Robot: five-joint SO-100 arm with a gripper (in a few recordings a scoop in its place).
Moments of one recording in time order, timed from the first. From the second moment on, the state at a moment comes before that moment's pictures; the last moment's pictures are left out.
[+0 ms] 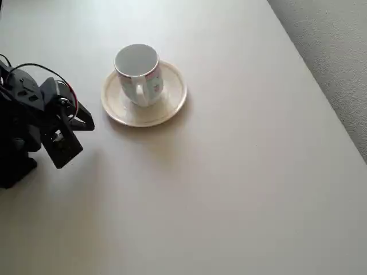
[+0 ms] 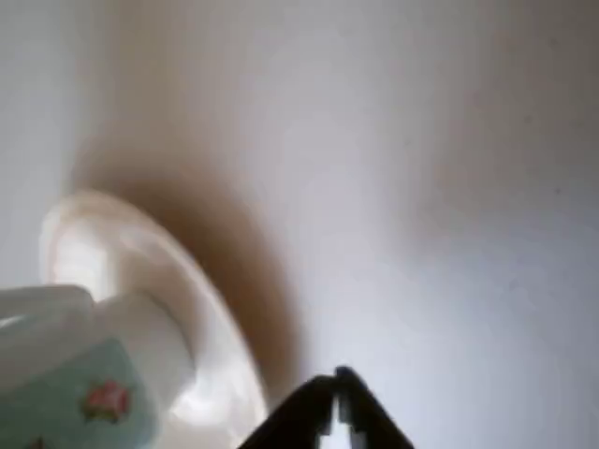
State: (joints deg) arm 3.3 188.6 169.2 77.0 -7.8
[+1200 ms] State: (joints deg) arm 10.4 188.0 169.2 69.9 -20.2
